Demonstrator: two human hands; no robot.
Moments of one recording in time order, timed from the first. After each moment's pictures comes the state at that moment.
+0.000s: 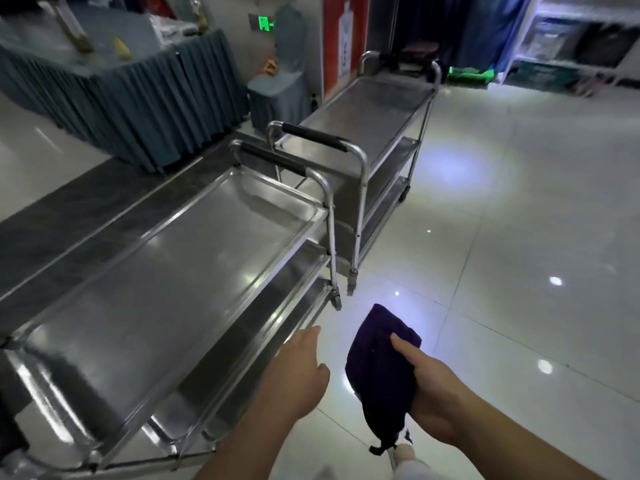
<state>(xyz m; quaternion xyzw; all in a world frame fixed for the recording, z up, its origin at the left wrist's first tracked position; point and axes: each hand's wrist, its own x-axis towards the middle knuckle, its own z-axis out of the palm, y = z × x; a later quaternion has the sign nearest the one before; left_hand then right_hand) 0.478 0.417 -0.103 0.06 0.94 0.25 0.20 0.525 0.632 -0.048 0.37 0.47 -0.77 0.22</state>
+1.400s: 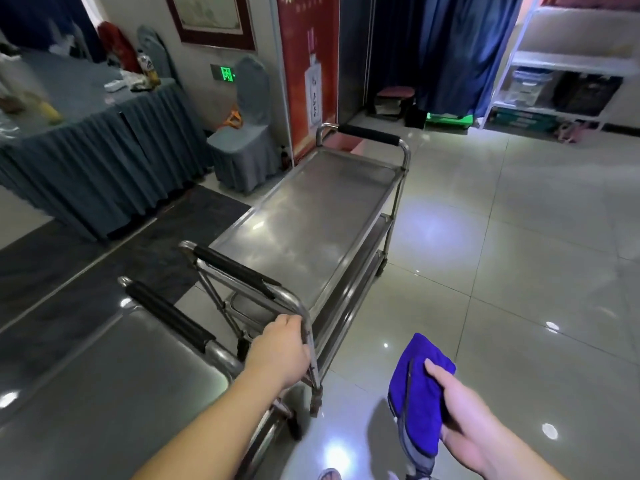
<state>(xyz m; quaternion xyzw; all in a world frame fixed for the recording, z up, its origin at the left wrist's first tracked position) -0.051 0.681 -0.061 0.10 0.97 0.10 0.18 0.080 0.936 -0.063 0.46 0.45 -0.76 0.11</state>
